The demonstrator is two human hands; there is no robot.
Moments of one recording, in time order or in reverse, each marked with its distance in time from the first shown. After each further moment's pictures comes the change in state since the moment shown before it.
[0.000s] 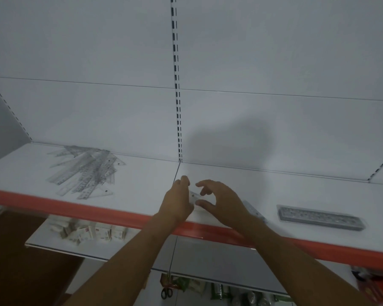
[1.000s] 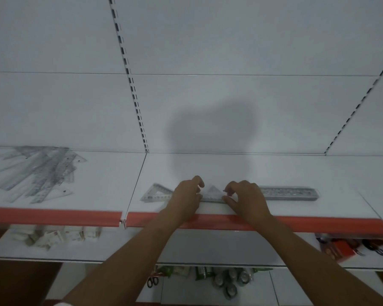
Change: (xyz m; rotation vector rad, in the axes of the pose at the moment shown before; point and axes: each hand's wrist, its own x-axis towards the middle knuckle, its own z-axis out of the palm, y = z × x) left_hand 0.004 0.079 0.071 -0.107 -0.160 0.187; right_hand -0.089 0.097 -0.065 -0.359 0.065 0.282
